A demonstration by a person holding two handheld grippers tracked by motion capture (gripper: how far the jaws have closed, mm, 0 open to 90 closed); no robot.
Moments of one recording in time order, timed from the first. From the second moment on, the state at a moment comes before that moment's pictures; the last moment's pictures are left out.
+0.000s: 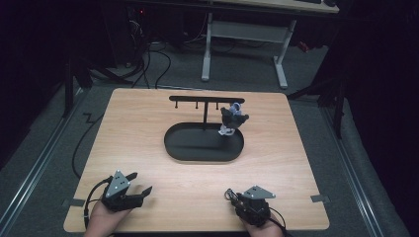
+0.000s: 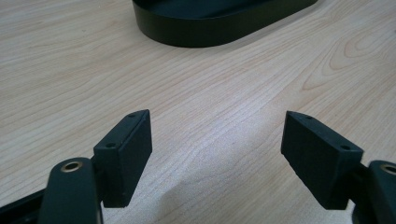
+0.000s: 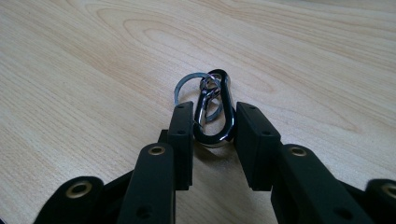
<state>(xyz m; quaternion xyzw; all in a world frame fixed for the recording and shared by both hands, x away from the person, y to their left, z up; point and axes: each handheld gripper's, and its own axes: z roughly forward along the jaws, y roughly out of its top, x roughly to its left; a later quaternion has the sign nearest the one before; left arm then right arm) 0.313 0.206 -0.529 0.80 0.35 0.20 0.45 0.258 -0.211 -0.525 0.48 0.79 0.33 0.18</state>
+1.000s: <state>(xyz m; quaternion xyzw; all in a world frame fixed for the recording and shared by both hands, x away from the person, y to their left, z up) 0.312 0.207 -0.528 0.80 0.34 0.20 0.45 0.263 -0.213 -0.525 0.46 0.81 0.34 0.16</state>
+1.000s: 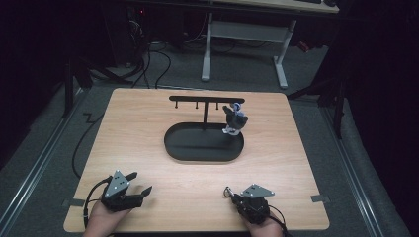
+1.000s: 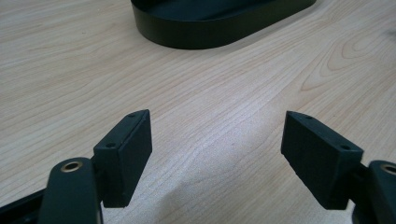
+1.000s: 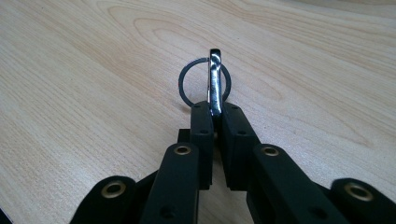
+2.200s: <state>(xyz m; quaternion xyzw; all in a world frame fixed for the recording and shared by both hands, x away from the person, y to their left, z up) 0.310 0.205 -0.526 0.80 0.33 0.19 0.46 0.293 -0.229 -0.475 0.38 0.90 0.18 0.08</state>
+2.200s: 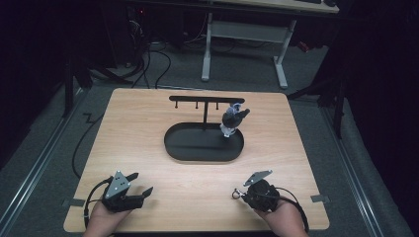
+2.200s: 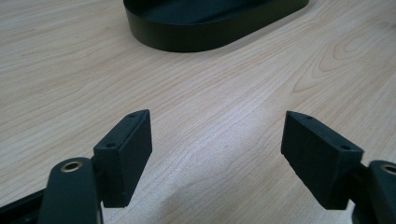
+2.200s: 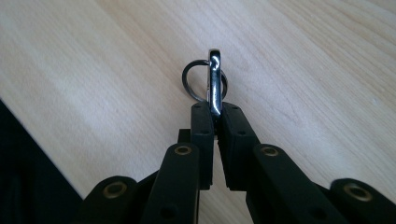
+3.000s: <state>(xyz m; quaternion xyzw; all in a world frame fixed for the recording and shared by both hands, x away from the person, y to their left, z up) 0.310 0.208 -0.526 0.80 0.33 0.19 0.46 0.325 -0.235 -0.411 0.39 0.92 0.07 0.02</state>
